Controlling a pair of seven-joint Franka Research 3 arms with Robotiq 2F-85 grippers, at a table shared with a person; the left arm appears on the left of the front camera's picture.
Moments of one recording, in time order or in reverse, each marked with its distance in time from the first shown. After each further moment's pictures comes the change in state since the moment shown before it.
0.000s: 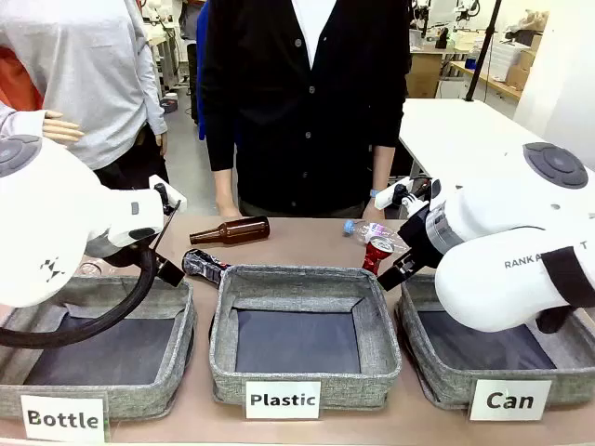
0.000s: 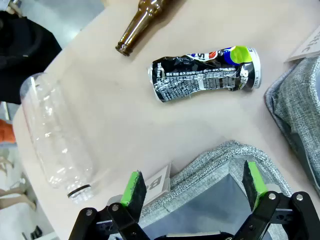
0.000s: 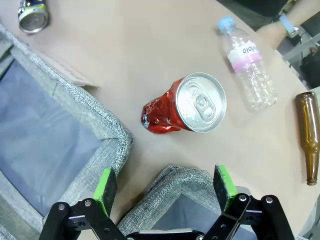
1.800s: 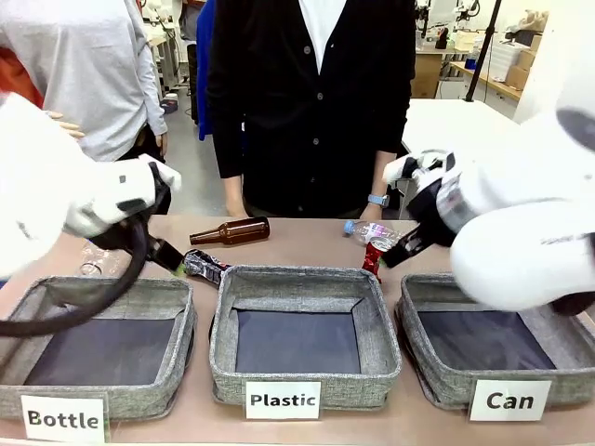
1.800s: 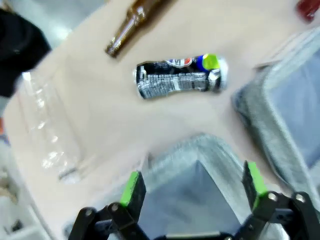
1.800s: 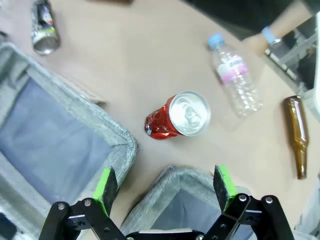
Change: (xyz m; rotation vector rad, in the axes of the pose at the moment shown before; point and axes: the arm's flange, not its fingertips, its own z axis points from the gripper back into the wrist) left arm 0.013 -0.007 0.061 -0.091 0.021 0.100; right arm 0.019 -0.002 0.056 -0.001 -0.055 -0.064
